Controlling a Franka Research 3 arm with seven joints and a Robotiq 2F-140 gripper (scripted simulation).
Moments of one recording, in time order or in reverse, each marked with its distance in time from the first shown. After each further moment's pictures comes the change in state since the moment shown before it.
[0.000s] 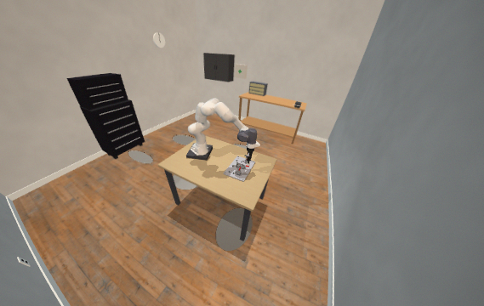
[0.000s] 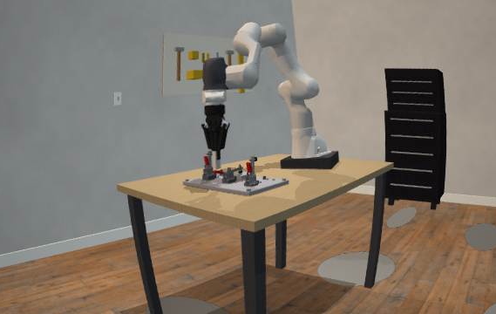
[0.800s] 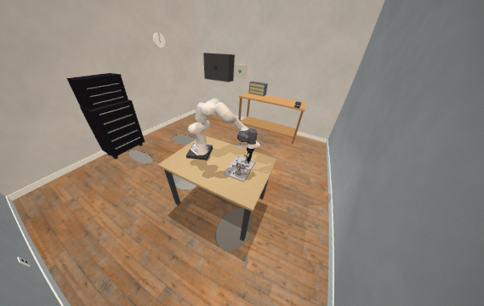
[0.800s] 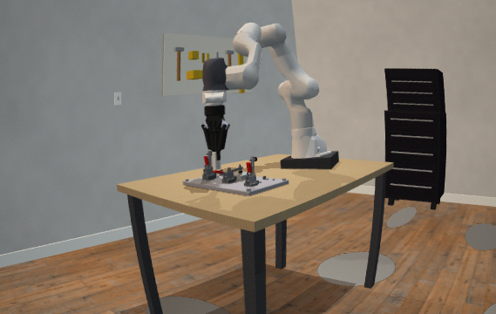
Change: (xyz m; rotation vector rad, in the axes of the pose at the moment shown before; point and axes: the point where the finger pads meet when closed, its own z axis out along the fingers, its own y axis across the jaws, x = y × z) arm 0.000 0.000 0.002 0.000 0.000 0.000
